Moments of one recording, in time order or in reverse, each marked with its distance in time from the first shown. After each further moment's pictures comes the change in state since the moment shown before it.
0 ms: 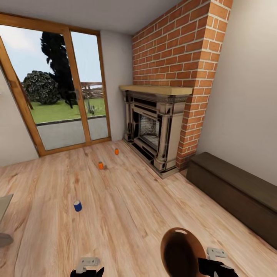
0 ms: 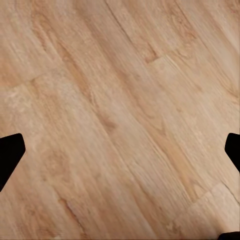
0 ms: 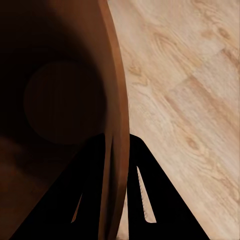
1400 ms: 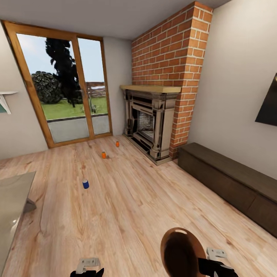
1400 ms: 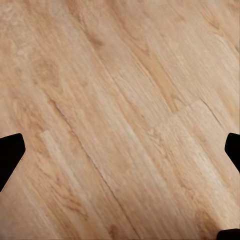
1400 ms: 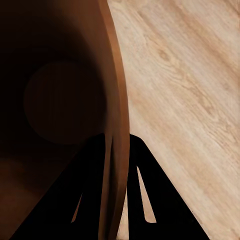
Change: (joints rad) left arm 0.000 0.000 0.002 0.000 0.000 0.012 0.000; right arm 0.000 0.001 0.000 0.000 -0.001 0.000 0.000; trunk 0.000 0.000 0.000
